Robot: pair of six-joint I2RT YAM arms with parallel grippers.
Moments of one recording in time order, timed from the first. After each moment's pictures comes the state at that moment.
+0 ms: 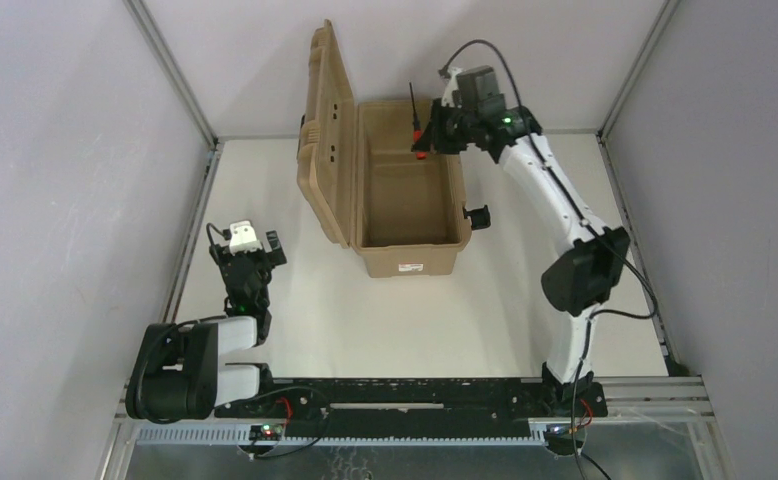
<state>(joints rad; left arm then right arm) -0.01 1.26 0.15 1.01 -0.30 0.01 0.41 1.89 2.10 -0.80 -0.31 0.36</state>
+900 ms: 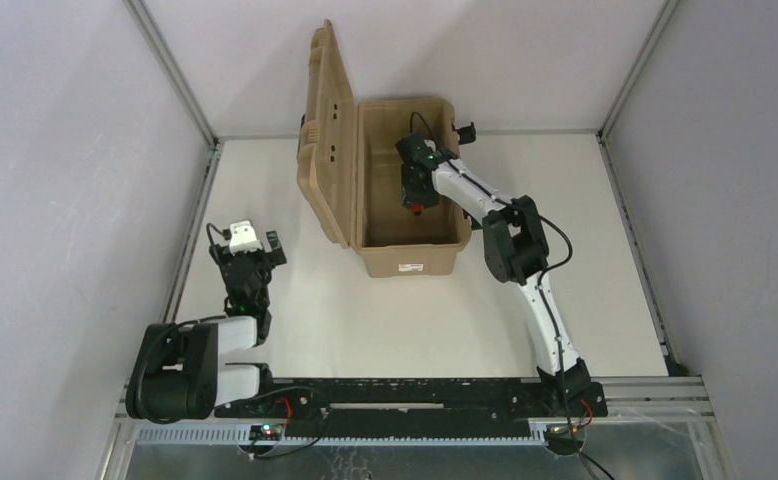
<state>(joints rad) -0.01 1.26 0.15 1.01 -0.30 0.01 0.53 2.42 2.15 -0.78 0.16 0.45</state>
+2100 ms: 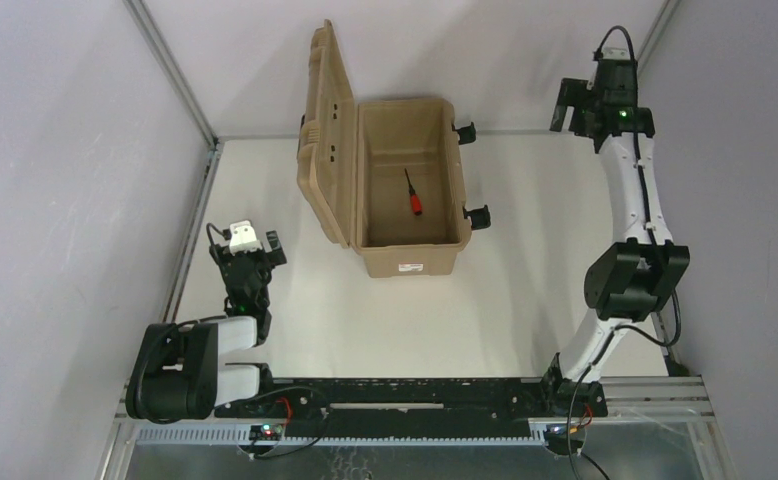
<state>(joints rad) -0.01 1.26 0.15 1.01 -0.30 0.01 -0.07 1.81 1.96 -0.71 0.11 0.06</state>
